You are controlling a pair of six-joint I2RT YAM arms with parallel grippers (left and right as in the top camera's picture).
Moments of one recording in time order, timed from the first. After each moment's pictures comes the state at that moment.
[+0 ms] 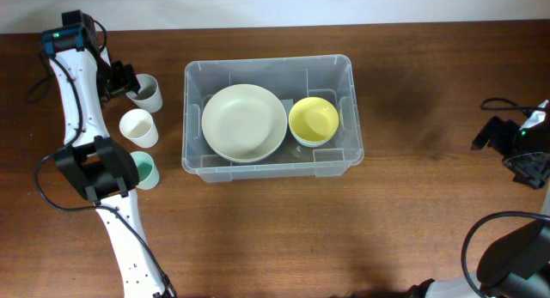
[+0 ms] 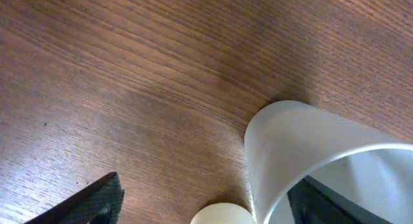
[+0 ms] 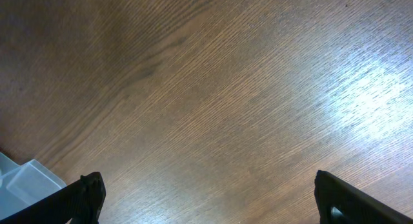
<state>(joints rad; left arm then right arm) 0.26 2.72 2.83 -1.53 0.02 -0.15 -0.58 1.70 1.55 -1.30 -0.08 0.17</state>
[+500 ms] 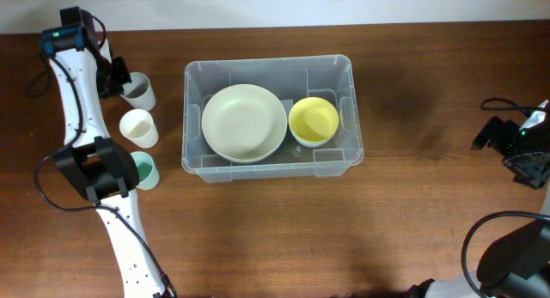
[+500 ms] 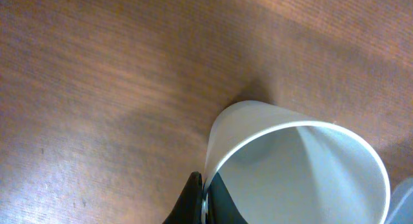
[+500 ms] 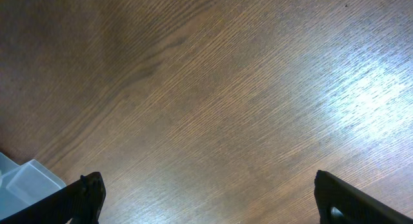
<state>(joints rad) 0.26 2.72 2.84 -1.48 0.04 -0.10 -0.58 1.70 1.55 -1.30 -0.08 0.17</state>
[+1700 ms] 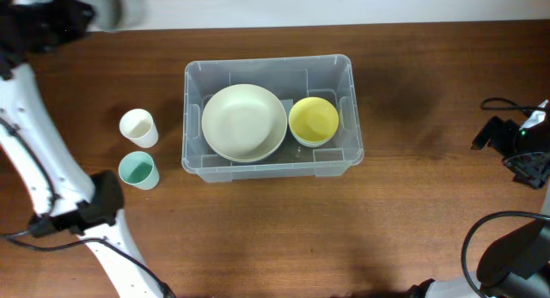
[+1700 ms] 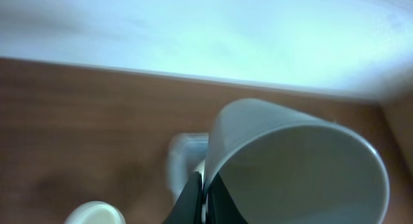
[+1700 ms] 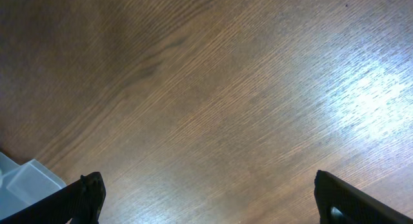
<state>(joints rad) 0.27 2.28 3.14 -1.62 0.56 -0.05 -0.58 1.70 1.55 -1.30 -0.08 0.17</state>
